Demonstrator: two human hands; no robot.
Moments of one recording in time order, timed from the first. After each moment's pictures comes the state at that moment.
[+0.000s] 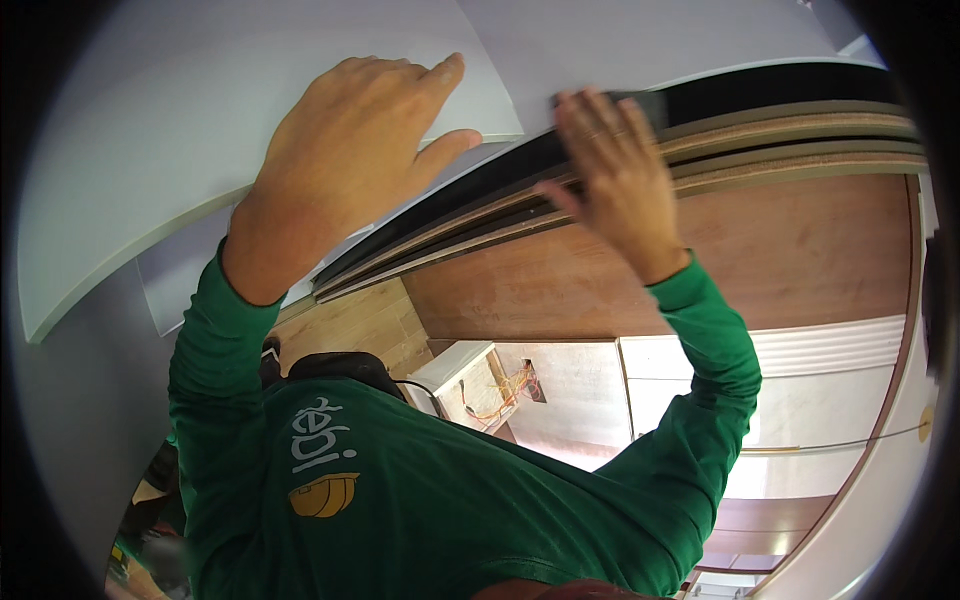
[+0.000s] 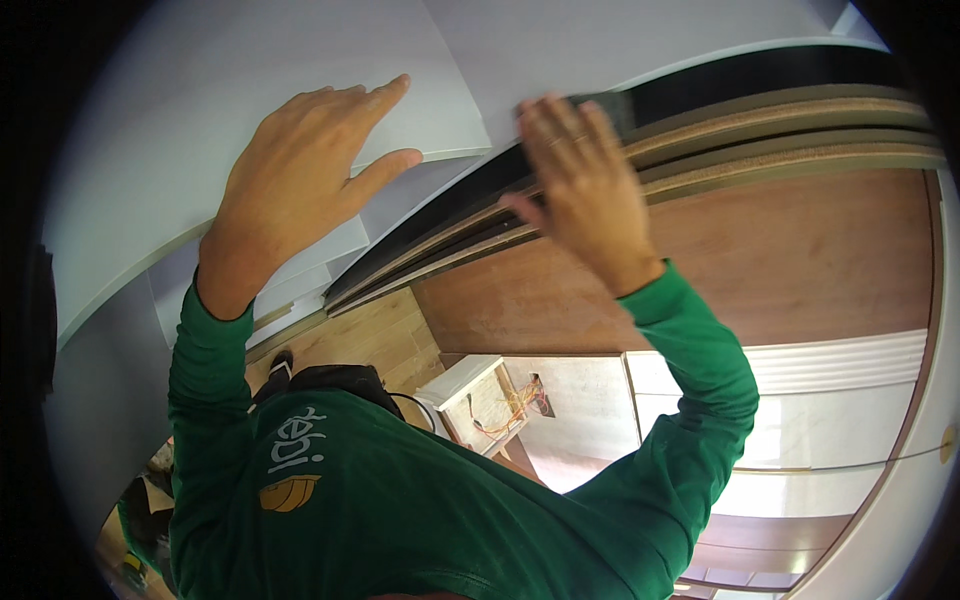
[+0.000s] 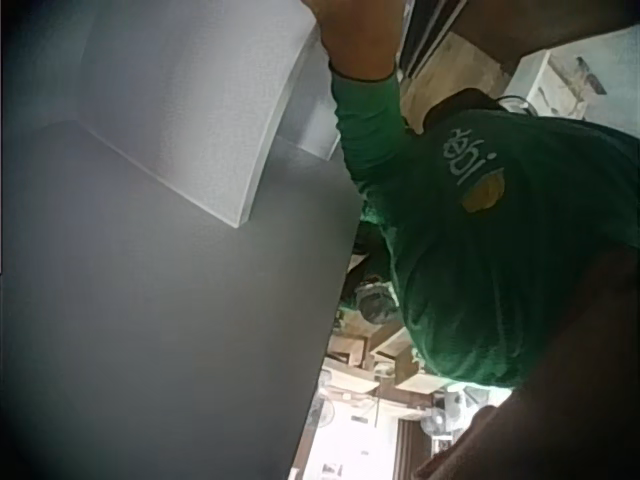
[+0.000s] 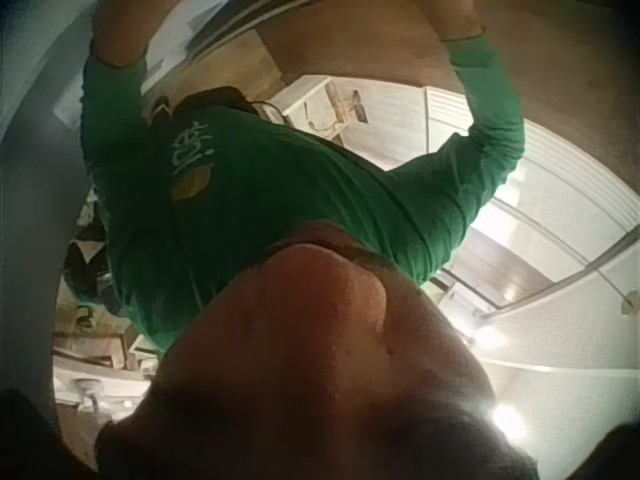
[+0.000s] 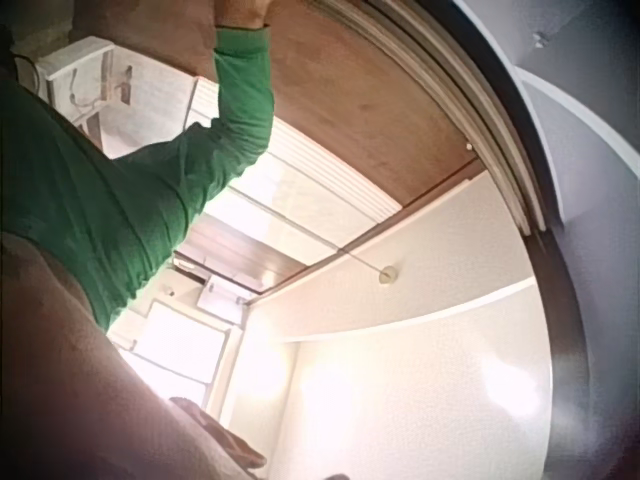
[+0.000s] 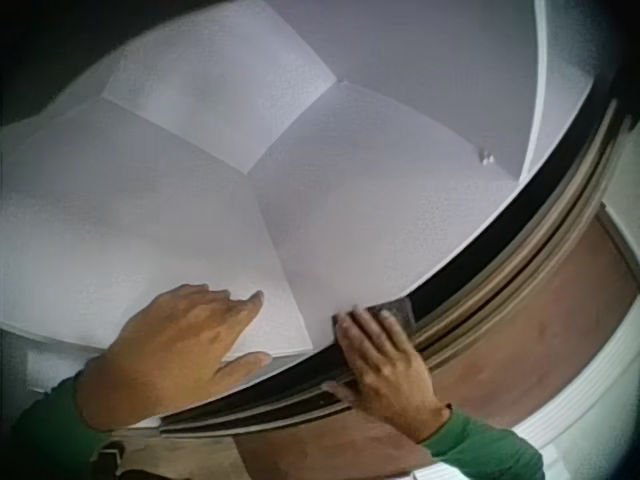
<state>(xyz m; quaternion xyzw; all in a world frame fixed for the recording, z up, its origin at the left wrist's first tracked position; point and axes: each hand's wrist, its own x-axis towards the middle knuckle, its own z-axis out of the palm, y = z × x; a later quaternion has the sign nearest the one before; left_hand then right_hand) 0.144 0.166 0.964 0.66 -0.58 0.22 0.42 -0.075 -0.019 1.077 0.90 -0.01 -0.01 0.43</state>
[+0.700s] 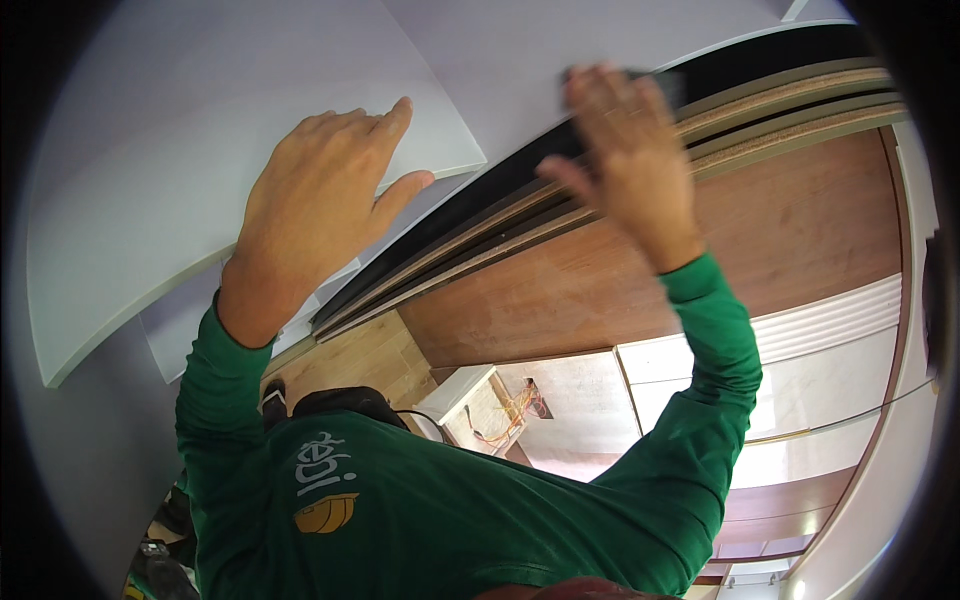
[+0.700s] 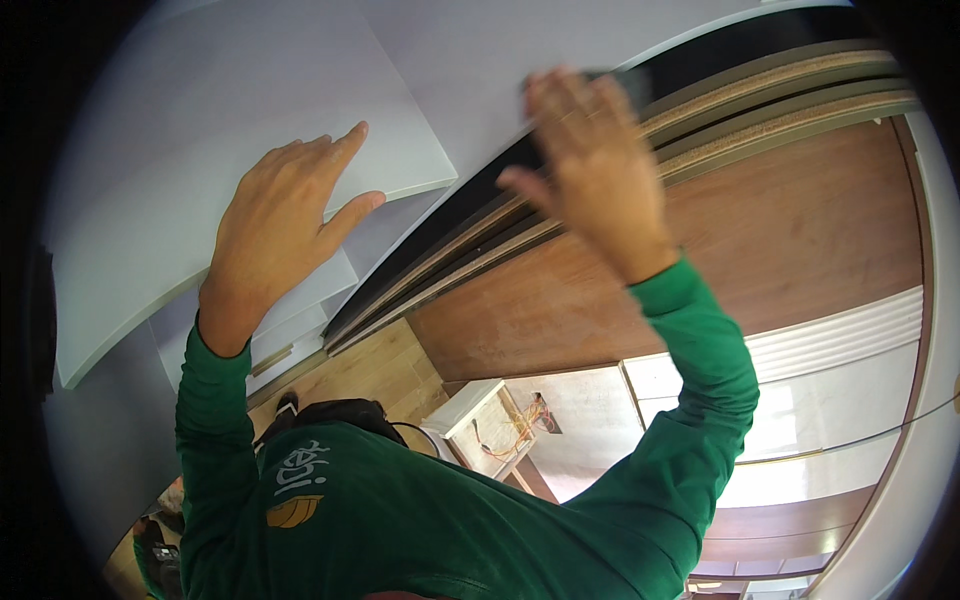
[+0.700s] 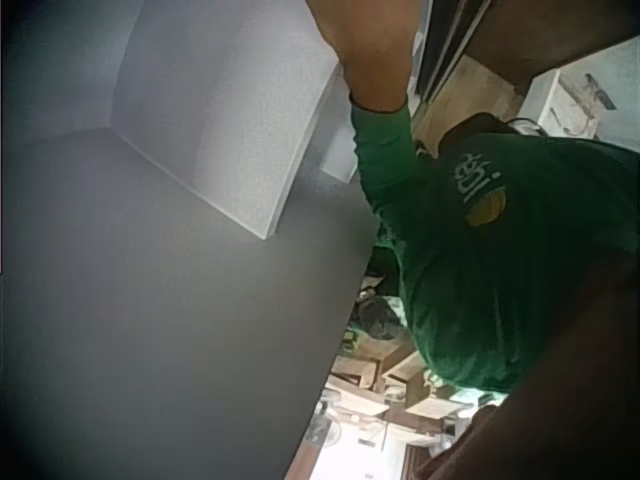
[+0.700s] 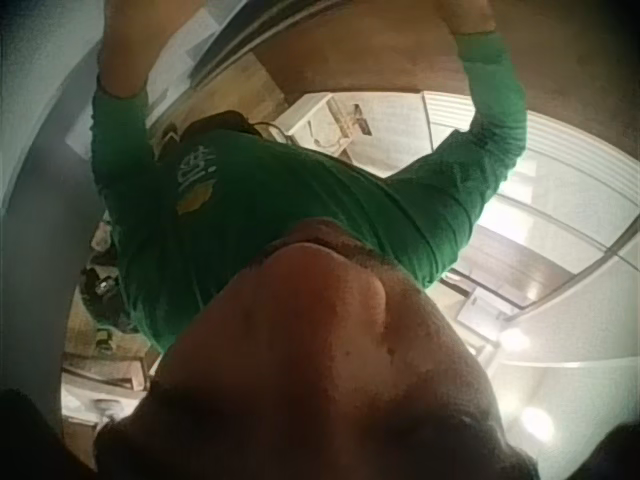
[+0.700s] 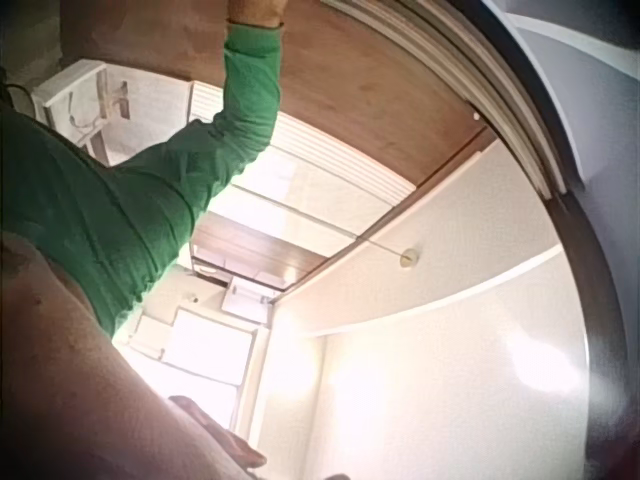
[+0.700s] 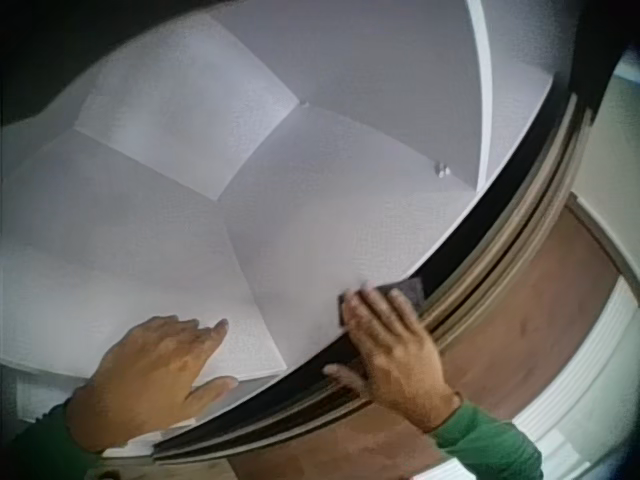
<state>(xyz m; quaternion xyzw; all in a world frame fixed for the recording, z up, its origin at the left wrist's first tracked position) 0.148 0.170 0.968 0.66 -0.58 0.23 0.41 -0.060 -0.017 1.132 0.88 -0.03 0.07 0.48</state>
